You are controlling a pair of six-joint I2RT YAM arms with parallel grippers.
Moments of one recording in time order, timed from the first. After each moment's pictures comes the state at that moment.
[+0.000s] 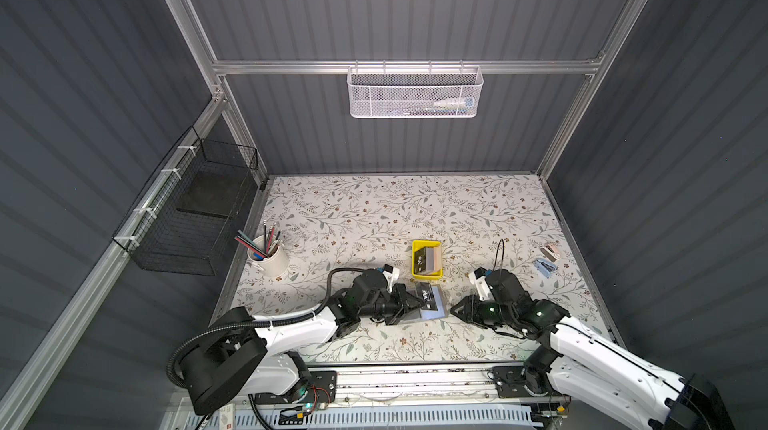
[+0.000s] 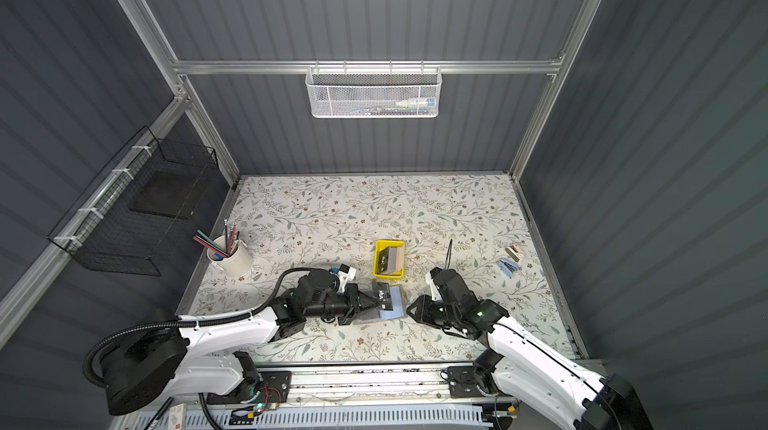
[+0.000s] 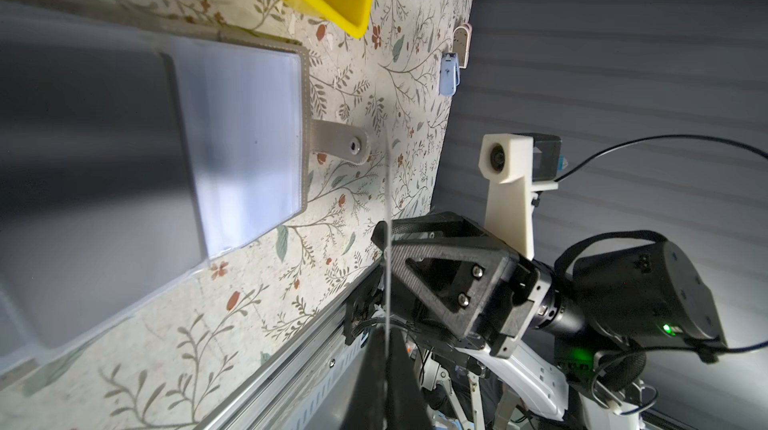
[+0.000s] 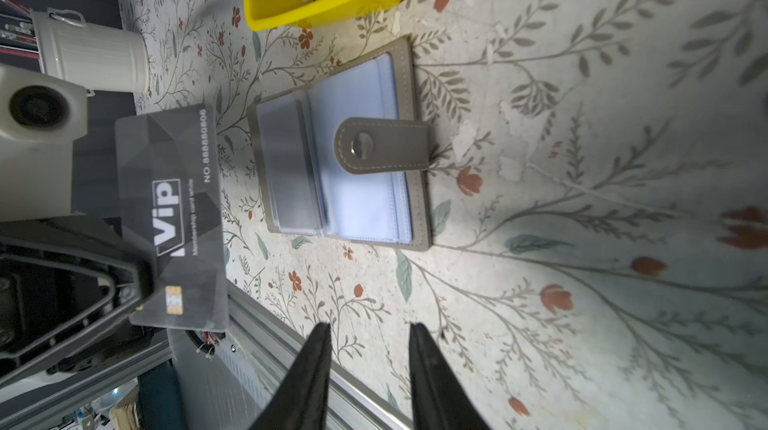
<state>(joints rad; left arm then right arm) -0.94 1.29 0.46 0.37 0.43 -1.38 0.63 0.83 0.39 -0.44 -0.33 0.85</state>
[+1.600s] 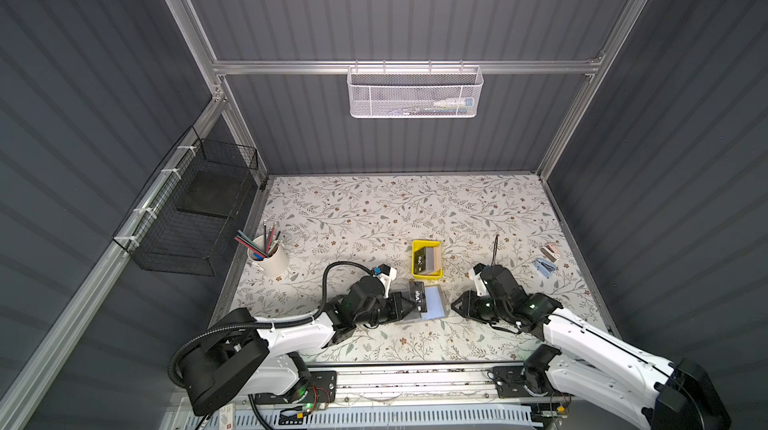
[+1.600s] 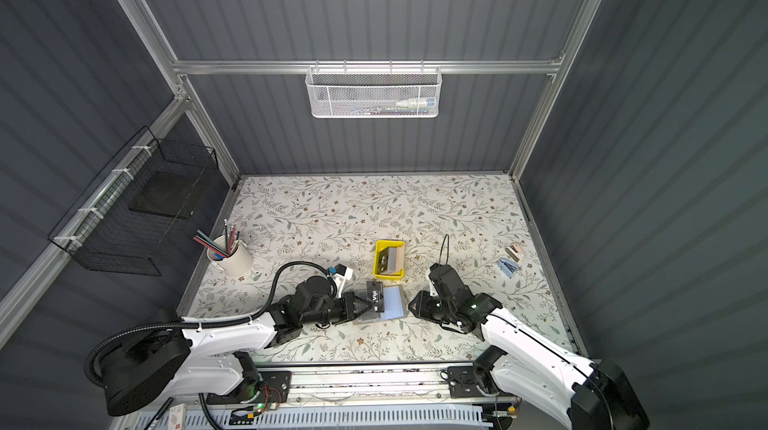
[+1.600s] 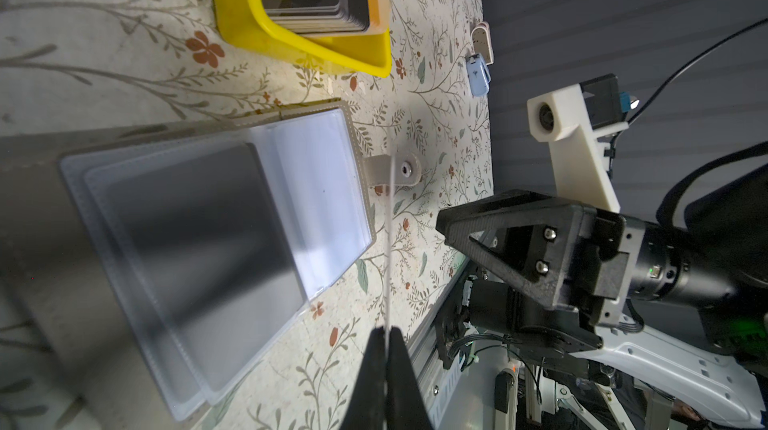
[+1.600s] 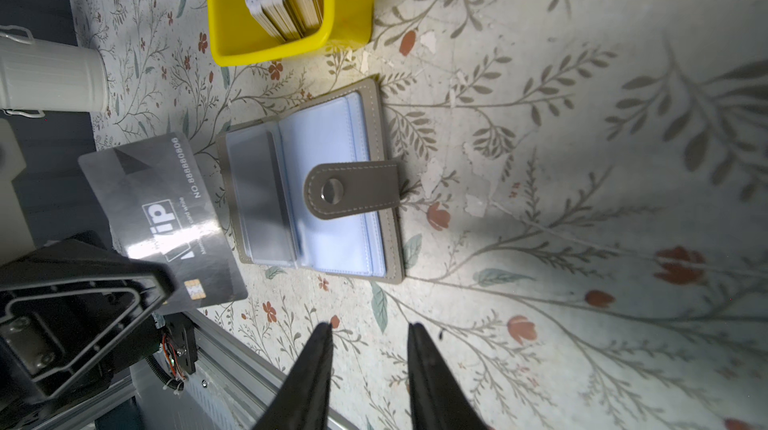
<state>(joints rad) -0.94 1.30 0.37 0.44 0.33 -1.08 0.63 0.93 0.43 -0.42 -0.26 0.83</state>
